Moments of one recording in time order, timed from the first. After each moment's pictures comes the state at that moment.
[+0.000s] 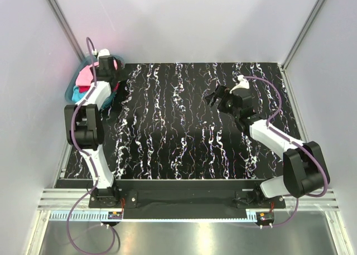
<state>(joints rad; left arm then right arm) 0.02 1.96 1.54 -0.14 -0.29 -0.23 0.36 1.41 0.84 0.22 0.00 0.63</state>
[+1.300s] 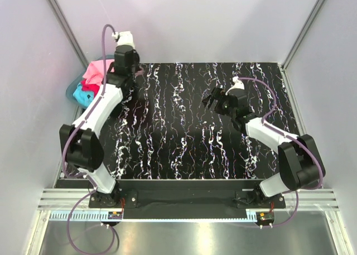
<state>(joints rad) -0.23 1.69 1.54 -0.17 -0.34 -0.18 0.39 1.48 0.85 0.21 -0.02 0.63</state>
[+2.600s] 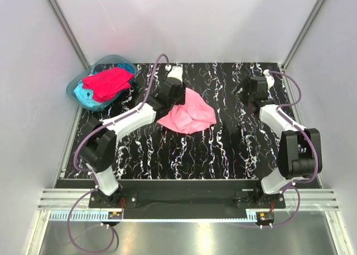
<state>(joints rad) -0.66 1.75 1.32 -0.09 -0.34 -0.27 0.10 1.58 1.03 -0.03 0.15 0.69</state>
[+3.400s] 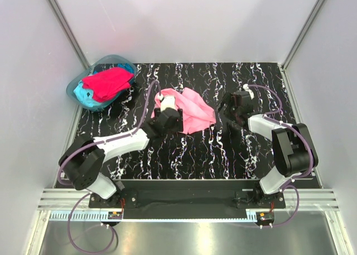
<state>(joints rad) -0.79 1.51 0.90 -0.02 -0.46 -0.52 0.24 1.63 0.85 0.11 0.01 0.71</state>
